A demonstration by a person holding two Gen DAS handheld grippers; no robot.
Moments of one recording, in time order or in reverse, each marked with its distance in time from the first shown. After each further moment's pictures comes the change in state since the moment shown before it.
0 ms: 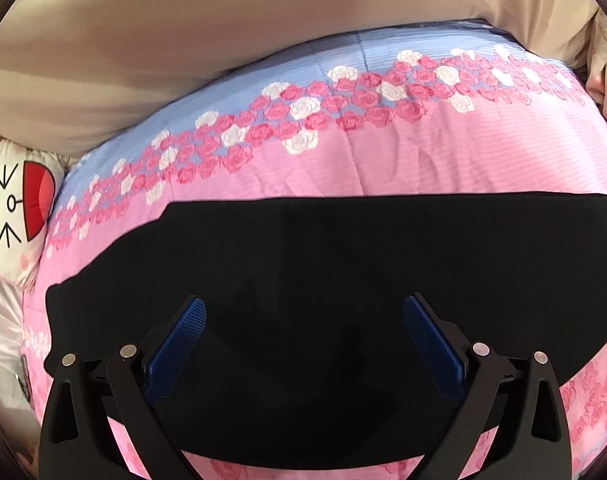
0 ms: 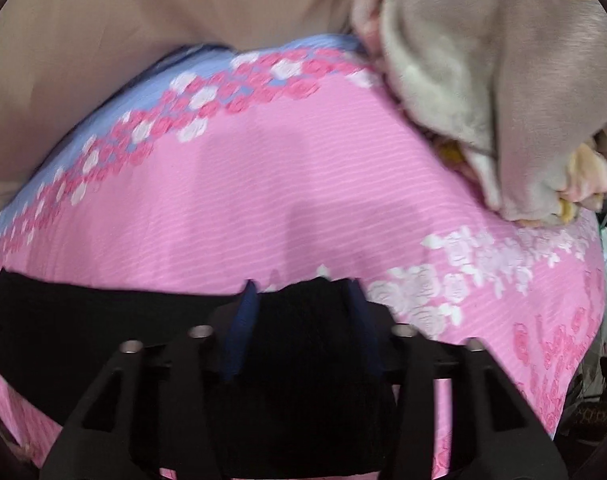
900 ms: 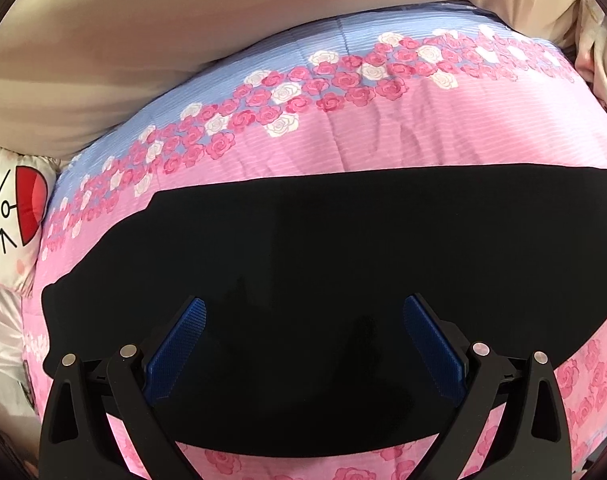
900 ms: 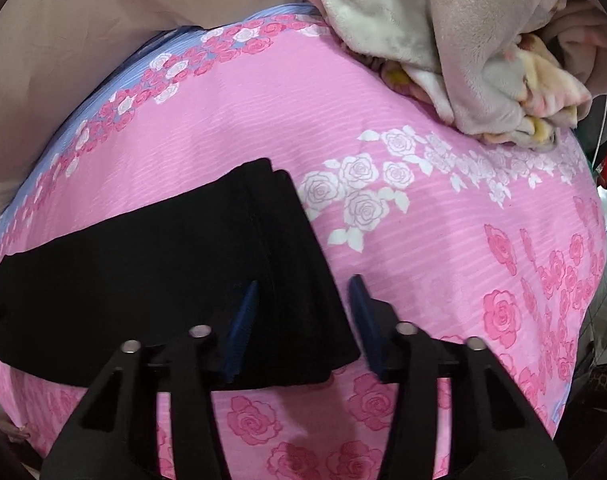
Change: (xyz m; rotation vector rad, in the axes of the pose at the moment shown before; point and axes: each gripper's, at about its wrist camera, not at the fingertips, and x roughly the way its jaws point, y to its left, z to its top) left arm 0.000 -0.008 -0.011 0.042 0.024 -0.018; right arm -0.016 -0.040 -0.049 0.120 0.047 0.031
